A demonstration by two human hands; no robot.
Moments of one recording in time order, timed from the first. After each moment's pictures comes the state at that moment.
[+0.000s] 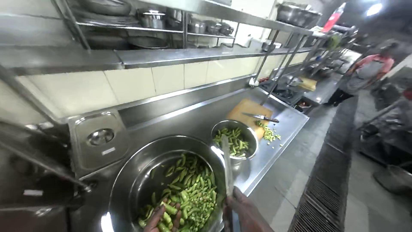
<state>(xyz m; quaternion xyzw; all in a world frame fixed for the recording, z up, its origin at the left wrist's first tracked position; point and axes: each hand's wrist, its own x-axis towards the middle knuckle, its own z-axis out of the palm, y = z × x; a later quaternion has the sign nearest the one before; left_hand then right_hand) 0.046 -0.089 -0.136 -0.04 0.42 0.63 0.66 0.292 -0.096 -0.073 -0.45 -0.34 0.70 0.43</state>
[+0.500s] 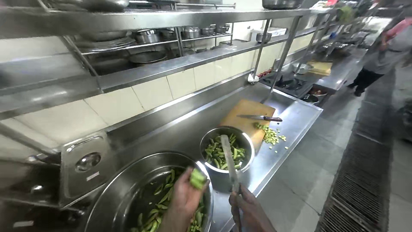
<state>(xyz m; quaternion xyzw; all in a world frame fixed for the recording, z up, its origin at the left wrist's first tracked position) 0.208 0.045 -0.069 0.08 0.43 0.57 0.70 0.398 -0.035 -0.094 -0.47 -0.35 0.66 0.48</state>
